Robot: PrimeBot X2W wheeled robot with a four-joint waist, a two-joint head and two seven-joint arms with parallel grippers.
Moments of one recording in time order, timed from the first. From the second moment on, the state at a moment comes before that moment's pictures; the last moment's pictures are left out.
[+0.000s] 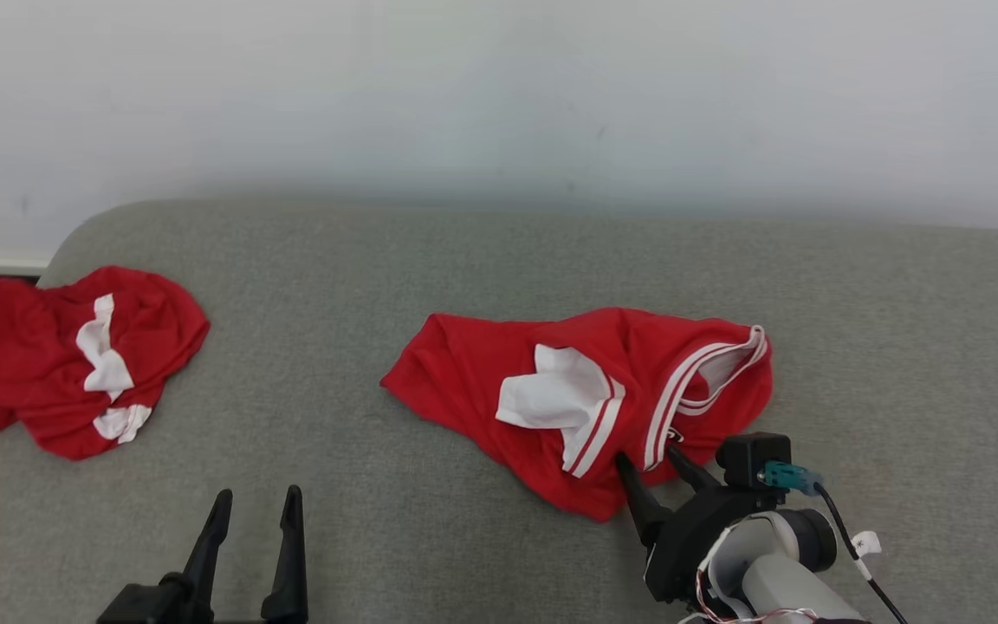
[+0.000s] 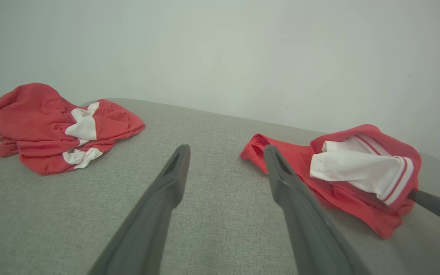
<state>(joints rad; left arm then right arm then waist) 0.02 0.06 -0.05 0.14 -0.23 -0.07 -0.26 -0.47 -0.05 0.40 0.87 0.51 0.13 -0.11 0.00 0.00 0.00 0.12</state>
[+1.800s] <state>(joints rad) -0.02 0.05 0.00 0.16 -0.24 -0.09 -0.26 -0.82 -0.26 0.68 0.97 0.72 0.13 -0.26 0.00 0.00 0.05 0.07</state>
